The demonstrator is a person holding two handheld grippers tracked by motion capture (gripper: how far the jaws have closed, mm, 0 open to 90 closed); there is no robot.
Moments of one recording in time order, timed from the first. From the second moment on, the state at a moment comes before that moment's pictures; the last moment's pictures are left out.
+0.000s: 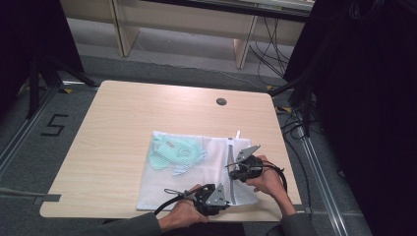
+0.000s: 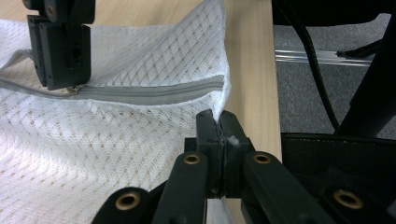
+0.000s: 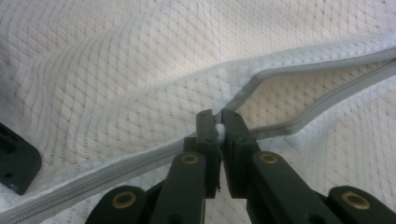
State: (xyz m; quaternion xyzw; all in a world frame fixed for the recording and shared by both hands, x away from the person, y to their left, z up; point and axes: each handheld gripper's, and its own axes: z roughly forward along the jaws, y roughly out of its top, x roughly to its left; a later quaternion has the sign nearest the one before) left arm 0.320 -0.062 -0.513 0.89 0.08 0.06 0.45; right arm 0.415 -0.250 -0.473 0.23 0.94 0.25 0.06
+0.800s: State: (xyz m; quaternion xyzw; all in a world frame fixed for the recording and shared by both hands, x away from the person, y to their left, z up) left arm 0.319 -0.061 -0.510 0.89 0.08 0.07 0.45; right arm 0.430 -0.249 -0.471 0.23 0.94 0.25 0.07
